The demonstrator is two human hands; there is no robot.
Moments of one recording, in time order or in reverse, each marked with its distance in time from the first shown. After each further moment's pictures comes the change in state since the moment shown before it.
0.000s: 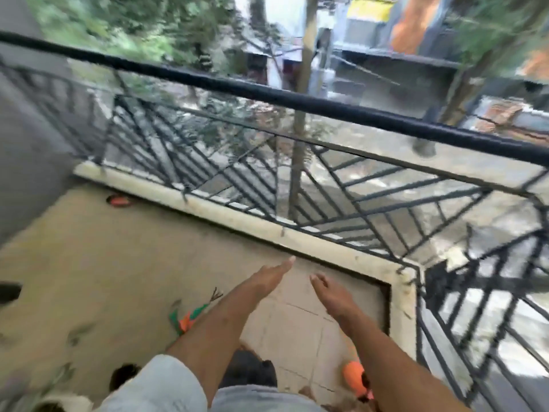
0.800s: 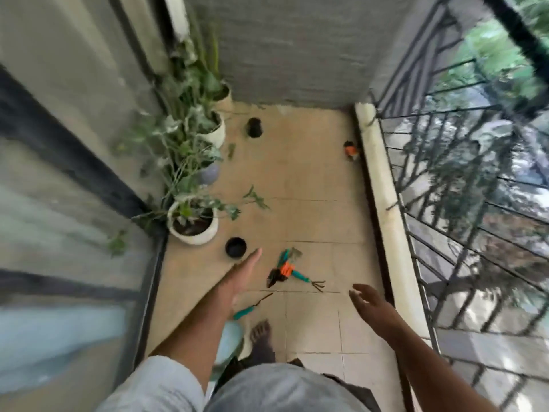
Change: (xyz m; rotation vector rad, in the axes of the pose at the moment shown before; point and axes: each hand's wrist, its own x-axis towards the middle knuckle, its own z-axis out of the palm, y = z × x) left_hand -0.127 -0.331 -0.196 -1.328 0.655 -0.255; right_hand 0.078 -0.201 0.285 -0.940 -0.655 -0.510
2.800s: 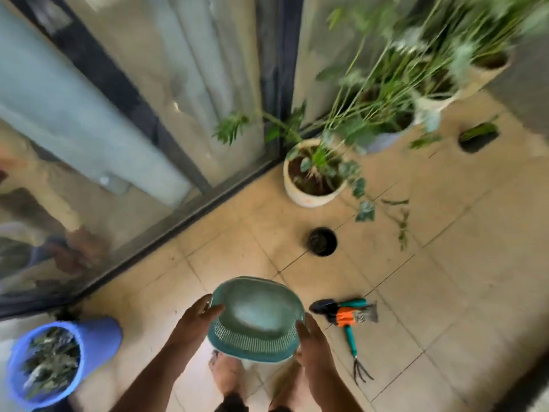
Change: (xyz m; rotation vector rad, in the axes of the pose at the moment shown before) left_hand 0.204 -0.304 -0.041 -0.787 0.684 -0.189; right_hand 0.270 -0.007 0.349 -0.186 -0.681 -0.022
